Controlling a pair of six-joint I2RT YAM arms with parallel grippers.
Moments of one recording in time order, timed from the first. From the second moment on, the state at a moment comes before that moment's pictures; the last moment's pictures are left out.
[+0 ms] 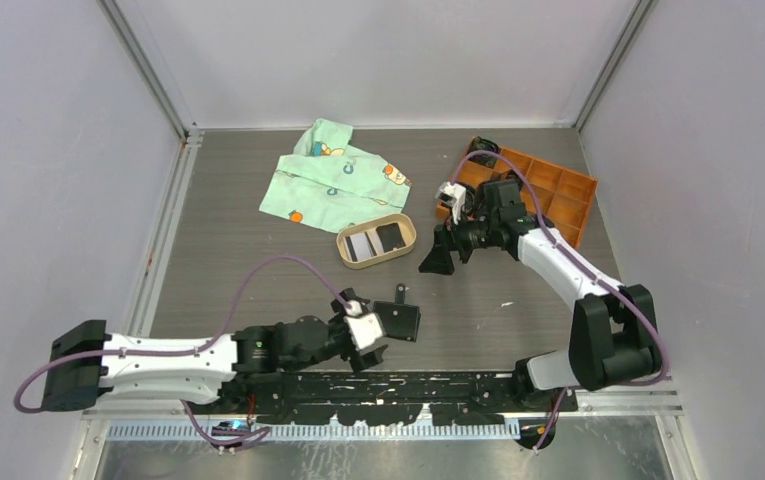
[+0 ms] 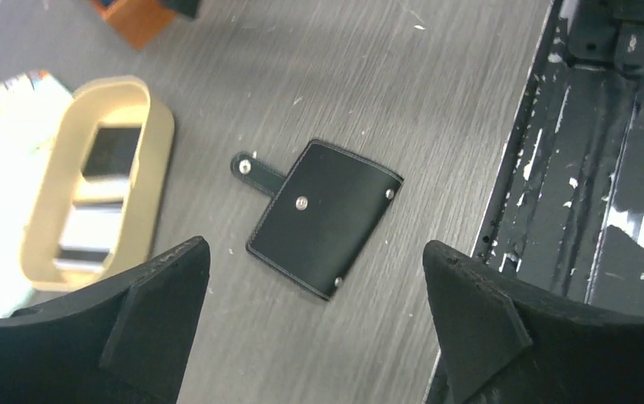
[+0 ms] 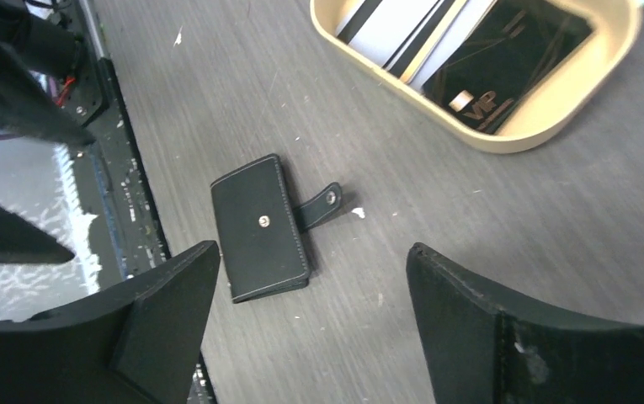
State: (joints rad) left arm -1.40 0.98 0.44 0.19 -0.32 0.24; right arm 0.23 1.37 0.89 -0.40 -0.92 -0.26
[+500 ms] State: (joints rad) left arm -1.11 1.00 0.21 0.49 -0.06 -0.47; right arm 0.33 1.75 1.05 -0.56 -0.91 -0.27
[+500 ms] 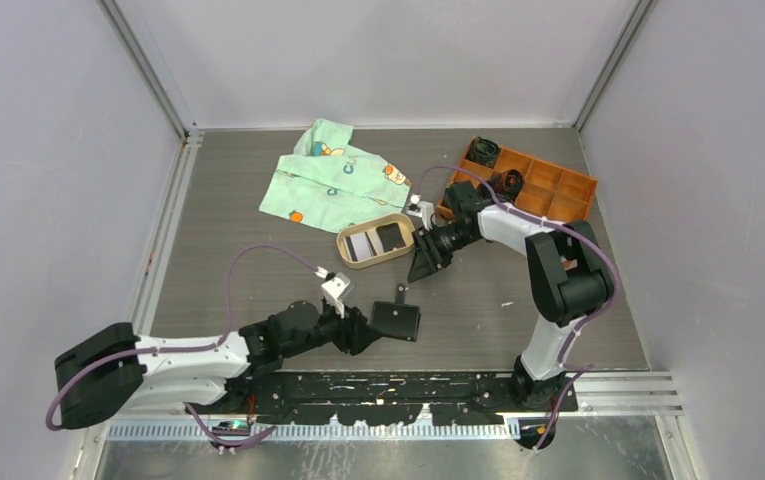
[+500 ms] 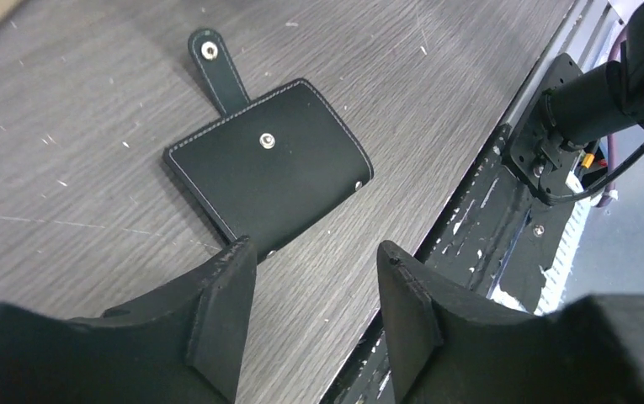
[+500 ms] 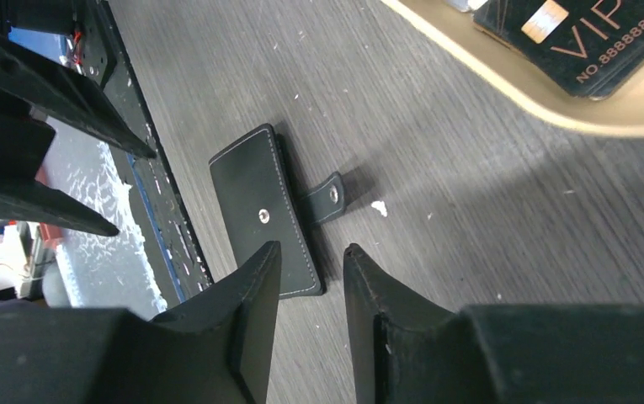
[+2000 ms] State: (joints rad) left arm -0.88 1.51 0.28 0.88 0.25 -0.89; right arm 0.41 1.93 1.20 -0.71 -0.84 -0.30
